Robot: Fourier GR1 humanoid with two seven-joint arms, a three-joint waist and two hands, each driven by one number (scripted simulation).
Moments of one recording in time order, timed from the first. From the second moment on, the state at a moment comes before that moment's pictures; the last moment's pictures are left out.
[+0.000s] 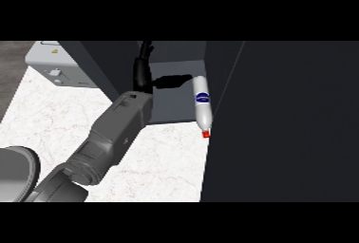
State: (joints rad) left arm -1.13 0.01 -0.21 -0.12 0.55 0.57 -0.69; right arm 0.32 -0.30 0.46 -2.48 -0.02 -0.11 0.10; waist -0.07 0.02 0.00
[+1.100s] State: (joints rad) left arm -1.02 0.00 -0.28 -0.45 0.65 0.24 -0.64; right arm 0.33 -0.28 0.43 -2.48 -0.02 -0.10 0.12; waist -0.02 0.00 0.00
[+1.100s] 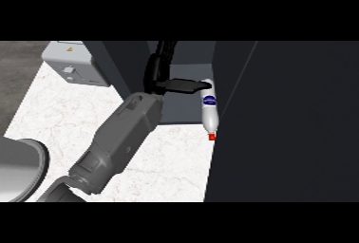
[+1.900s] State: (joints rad) left arm -0.47 0.11 -0.48 -1.15 0.60 0.34 -0.47; right arm 0.28 -0.40 0.49 -2.49 0.00 -0.03 0.22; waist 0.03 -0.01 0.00
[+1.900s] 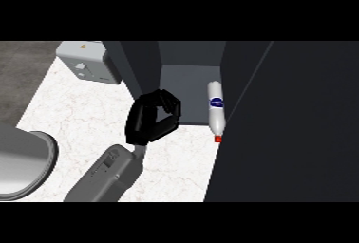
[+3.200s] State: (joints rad) left arm 0.20 0.46 -0.36 -1.79 0.64 0.21 -0.51; right arm -0.24 -0.16 0.89 -2.35 0.20 -0.17 0.65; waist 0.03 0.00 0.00
